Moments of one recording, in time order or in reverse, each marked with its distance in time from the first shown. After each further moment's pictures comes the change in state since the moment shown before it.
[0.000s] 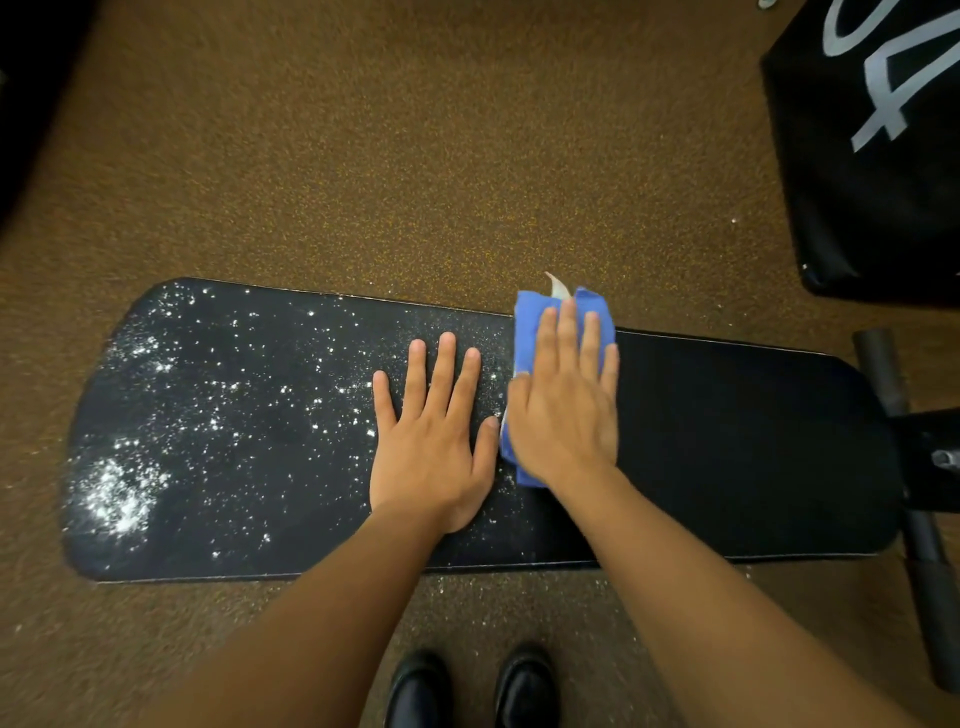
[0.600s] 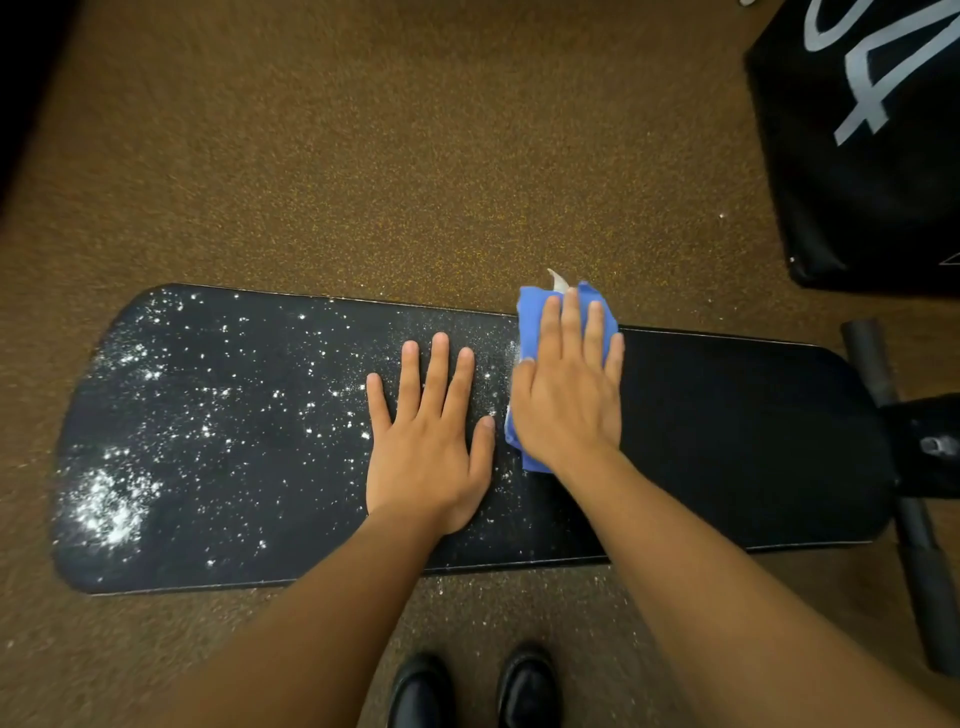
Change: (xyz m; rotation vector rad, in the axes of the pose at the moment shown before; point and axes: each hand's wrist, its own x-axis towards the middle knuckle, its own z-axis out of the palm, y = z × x) left_hand -0.001 0.000 0.000 0.022 -0.009 0.001; right_hand 0.010 0.007 -0.002 -0.013 -0.004 0.039
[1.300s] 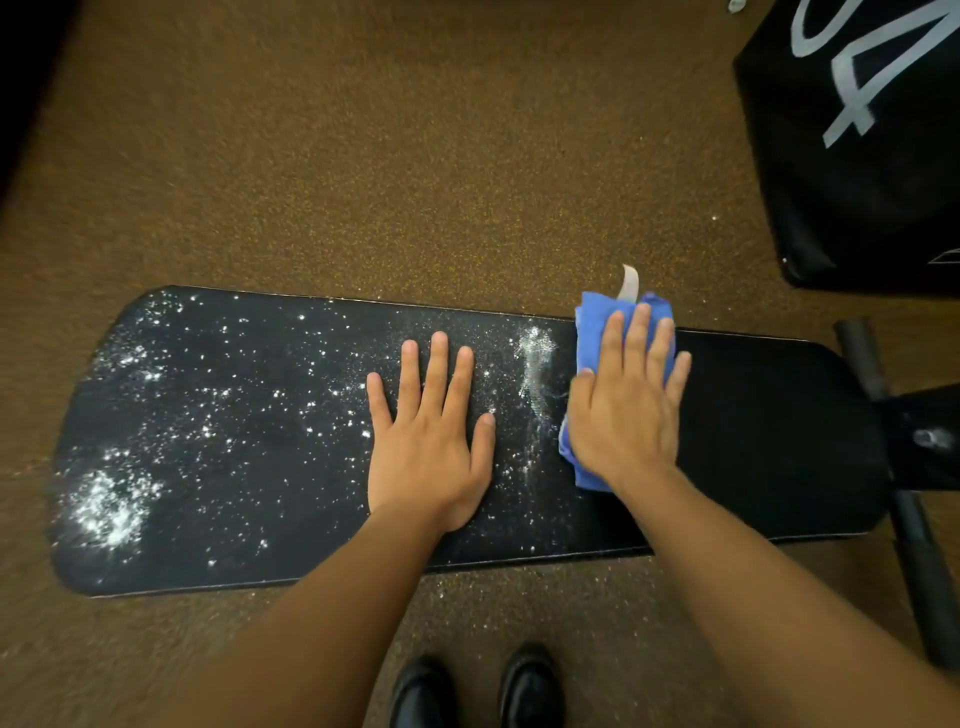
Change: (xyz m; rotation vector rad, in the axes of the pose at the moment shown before) left_hand -0.001 0.001 -0.002 0.003 0.009 0.005; right_hand -0.015 0.047 -0.002 -0.035 0.033 0.129
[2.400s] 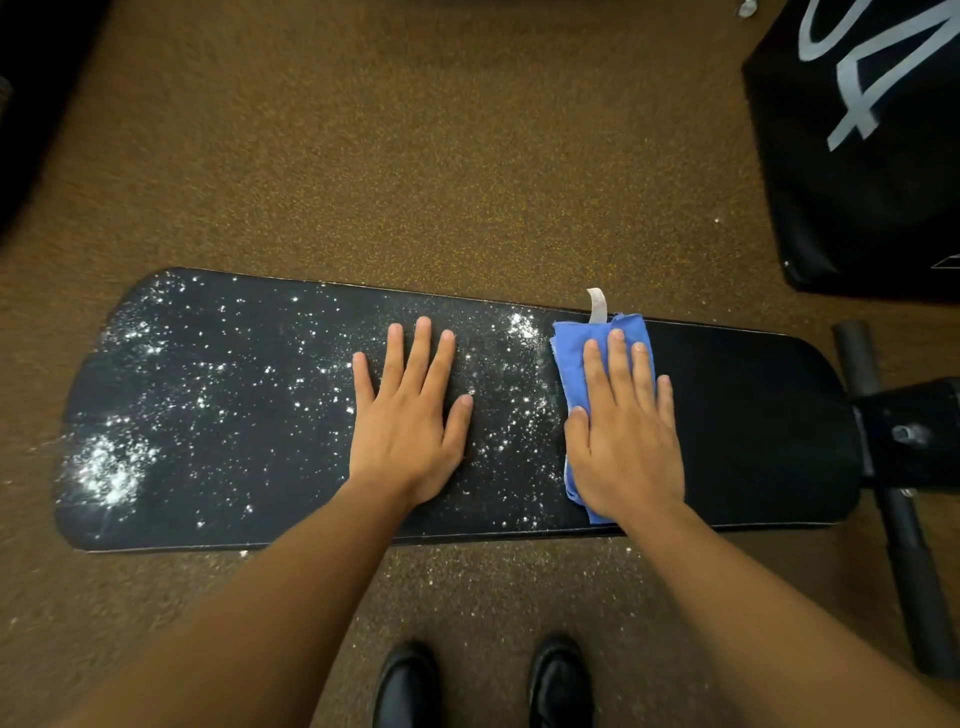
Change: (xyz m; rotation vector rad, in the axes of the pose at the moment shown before) left_hand -0.001 -0.001 -0.001 -0.018 0.022 0.011; right_hand -0.034 0.039 0.001 0.031 -0.016 -0.220
